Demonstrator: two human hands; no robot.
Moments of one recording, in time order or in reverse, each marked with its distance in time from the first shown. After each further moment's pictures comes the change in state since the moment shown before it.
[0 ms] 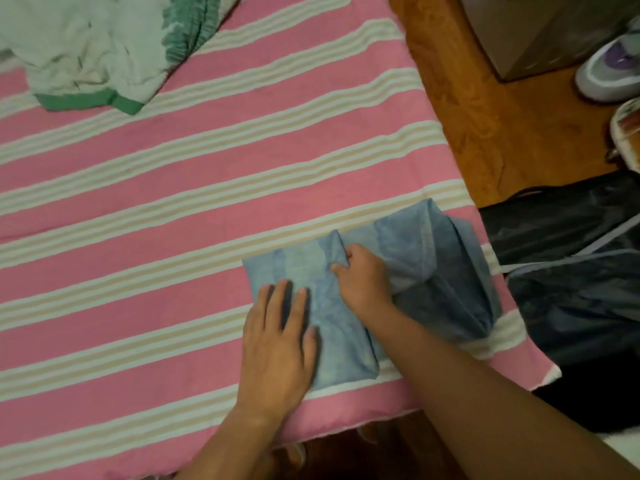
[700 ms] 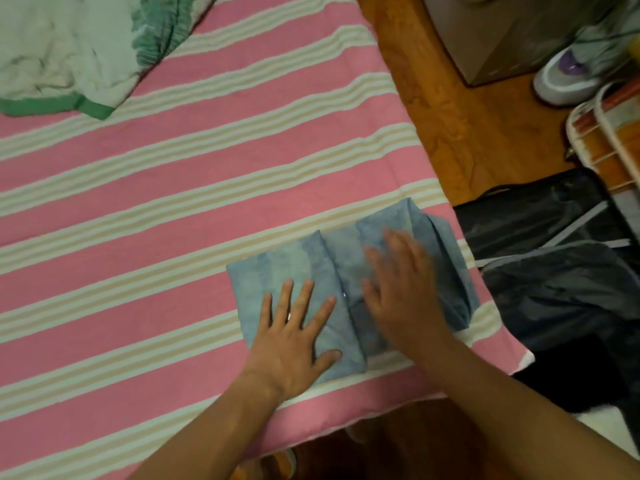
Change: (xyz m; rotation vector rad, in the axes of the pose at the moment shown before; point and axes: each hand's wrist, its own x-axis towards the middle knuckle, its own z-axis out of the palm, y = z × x) left_hand 0.020 -0.005 0.042 0.248 -0.441 0.267; right_hand -0.041 0.059 -0.064 -0.506 0.303 -0.534
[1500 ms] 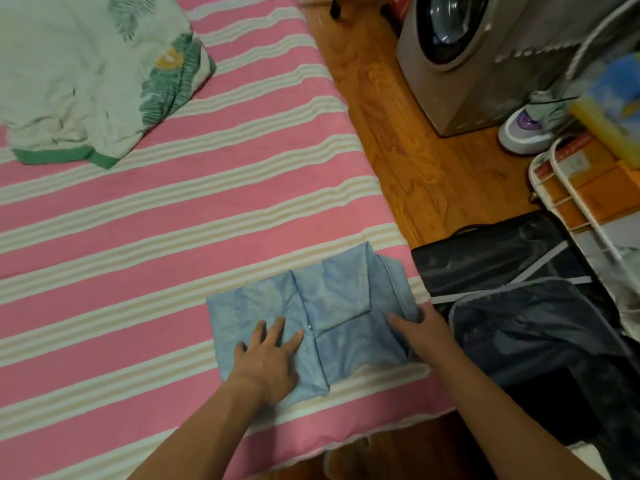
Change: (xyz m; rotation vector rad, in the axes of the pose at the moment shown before) left_hand 0.023 0.031 -0.064 -0.118 -0.435 -0.212; right_hand -0.011 0.086 -0.064 0.745 -0.415 0.960
